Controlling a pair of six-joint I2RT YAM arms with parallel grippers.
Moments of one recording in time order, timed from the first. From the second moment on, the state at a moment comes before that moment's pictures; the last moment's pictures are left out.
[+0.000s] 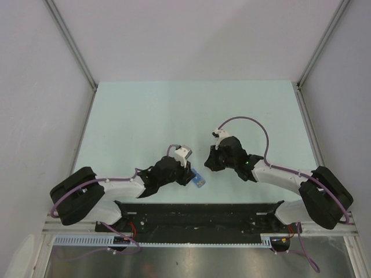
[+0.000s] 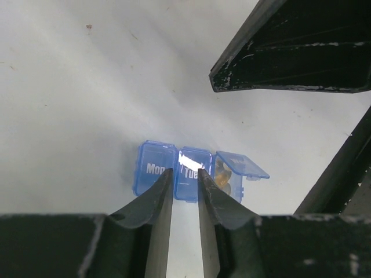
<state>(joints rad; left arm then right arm) -0.93 1.35 0.39 0.46 0.01 -0.38 0.75 1.36 0.64 0.07 -0.10 0.52</state>
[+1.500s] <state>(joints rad) -0.92 1.41 0.43 0.45 -0.02 -0.35 0.90 1.12 0.57 -0.09 -0.03 0.51</state>
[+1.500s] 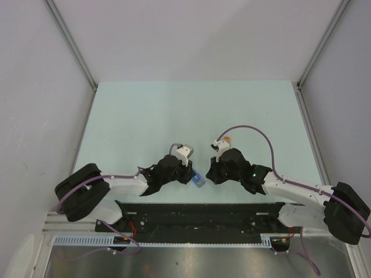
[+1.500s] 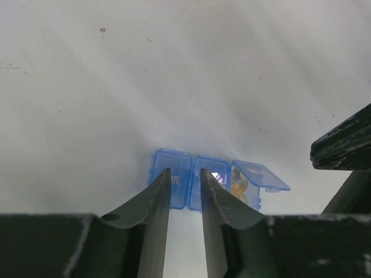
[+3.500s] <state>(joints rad) -0.96 1.41 0.41 0.47 -0.05 -0.24 1.01 1.31 0.52 0.12 0.01 0.57</state>
